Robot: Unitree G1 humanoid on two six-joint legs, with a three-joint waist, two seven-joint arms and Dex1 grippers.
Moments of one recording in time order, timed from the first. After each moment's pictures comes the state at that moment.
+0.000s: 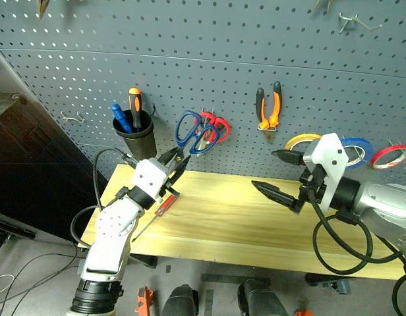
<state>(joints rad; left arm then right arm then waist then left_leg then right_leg) -0.19 0.37 -0.01 -0.22 -0.07 -0.09 -0.48 -0.33 -0.80 -0.15 -0.82 0.84 0.95 0.40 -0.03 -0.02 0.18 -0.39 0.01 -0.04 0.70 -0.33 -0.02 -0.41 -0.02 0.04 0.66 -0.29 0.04</state>
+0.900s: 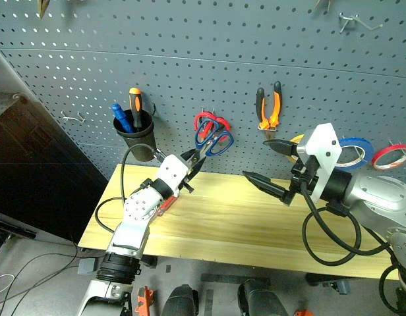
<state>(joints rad) -0.34 0.33 -0.08 0.10 0.00 -0.13 -0.48 -0.41 -0.73 -0.08 -0.81 0.81 0.94 0.37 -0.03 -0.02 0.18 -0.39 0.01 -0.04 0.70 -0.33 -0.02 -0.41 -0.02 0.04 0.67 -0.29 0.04</state>
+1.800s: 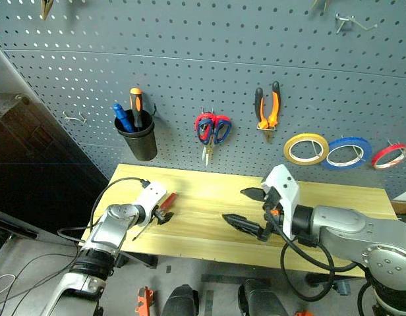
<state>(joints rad) -0.40 0.53 -0.18 0.44 0.06 0.48 -0.64 -0.35 -0.59 0.06 -0.82 1.06 1.23 0.14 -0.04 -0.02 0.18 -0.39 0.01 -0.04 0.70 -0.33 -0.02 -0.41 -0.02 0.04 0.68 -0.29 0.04</state>
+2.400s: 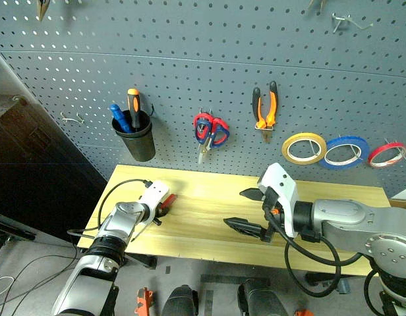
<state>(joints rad) -0.48 0.47 -0.15 0.62 0.08 0.43 -0.60 -0.43 -0.67 0.06 -0.78 1.10 1.26 0.18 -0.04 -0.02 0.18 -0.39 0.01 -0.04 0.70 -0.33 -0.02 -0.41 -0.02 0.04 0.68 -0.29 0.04</state>
